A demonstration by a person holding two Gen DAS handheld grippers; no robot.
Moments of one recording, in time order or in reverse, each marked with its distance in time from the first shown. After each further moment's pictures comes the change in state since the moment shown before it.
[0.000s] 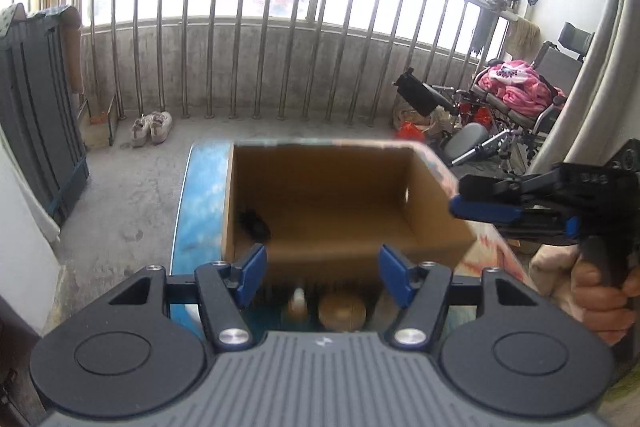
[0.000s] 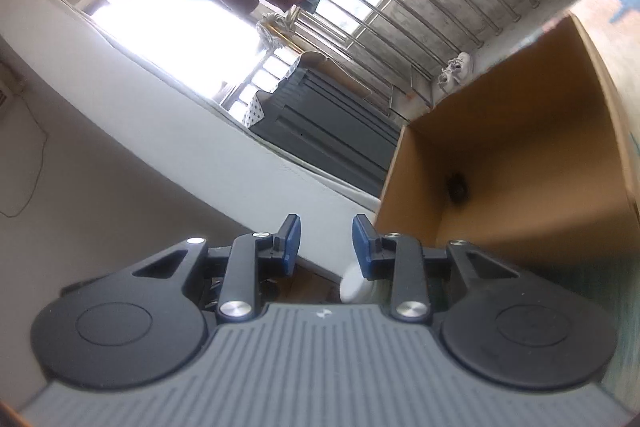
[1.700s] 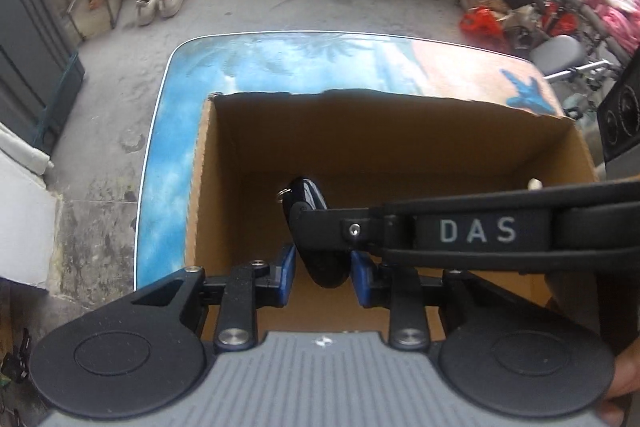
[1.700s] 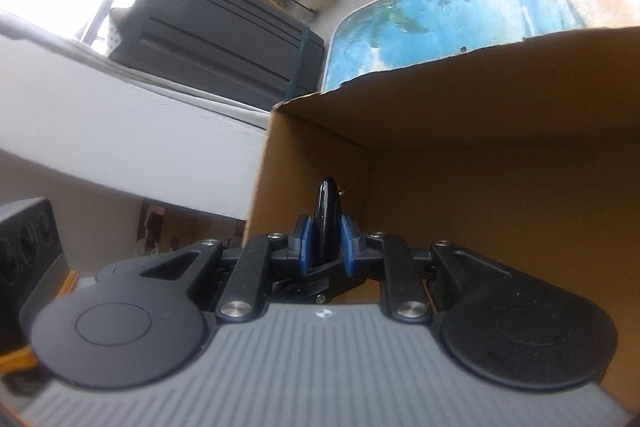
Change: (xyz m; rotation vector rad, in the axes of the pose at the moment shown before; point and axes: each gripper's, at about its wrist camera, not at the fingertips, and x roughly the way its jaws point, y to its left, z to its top) left arm 0.258 0.048 0.092 -0.040 0.512 0.100; right arm 0.274 -0.099 0.108 0.113 0.397 -0.315
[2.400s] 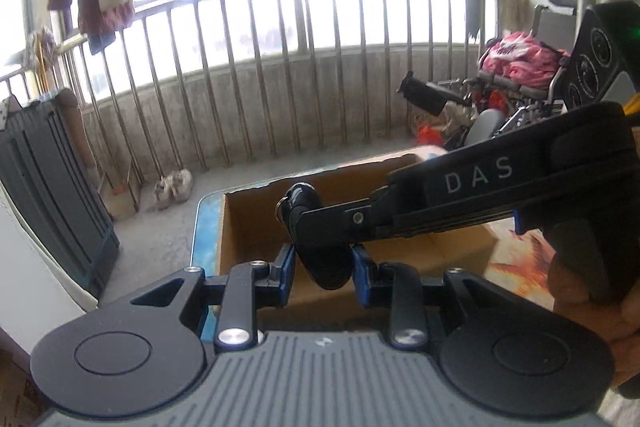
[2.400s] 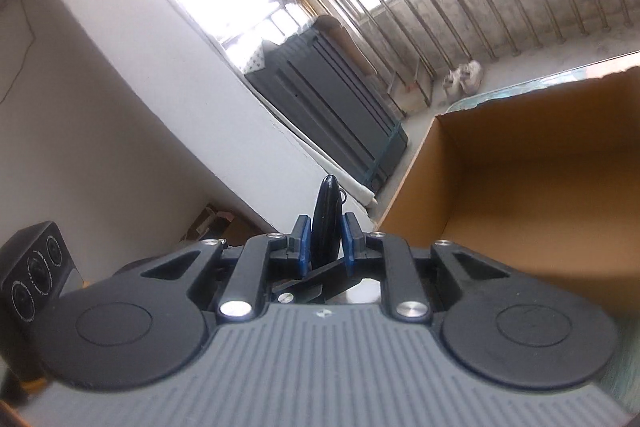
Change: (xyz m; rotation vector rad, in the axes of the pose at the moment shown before) left arm -0.185 -0.070 -0.184 0.274 -0.559 0.058; right arm -0.174 0.089 -0.201 -0.346 -0.337 0.153
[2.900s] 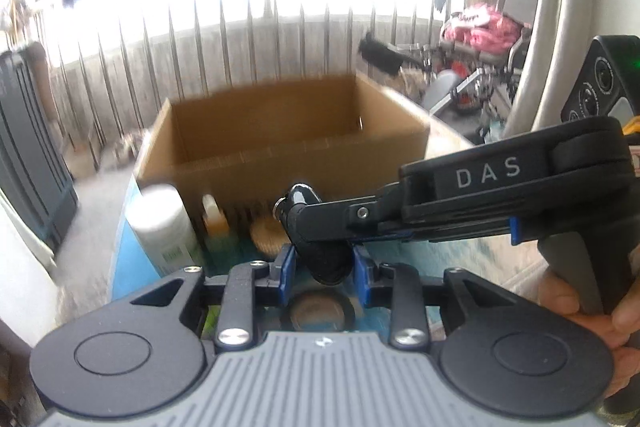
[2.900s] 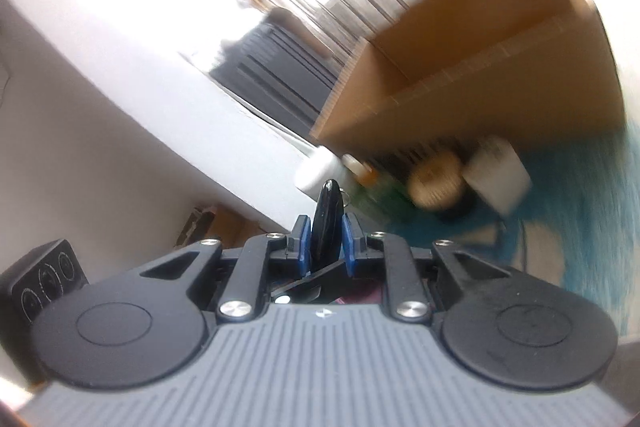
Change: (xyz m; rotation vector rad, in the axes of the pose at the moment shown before) left arm -0.023 -0.033 -0.118 0.006 0.031 -0.115; right arm -0.036 -0.037 -0.144 0.139 -0.055 -0.036
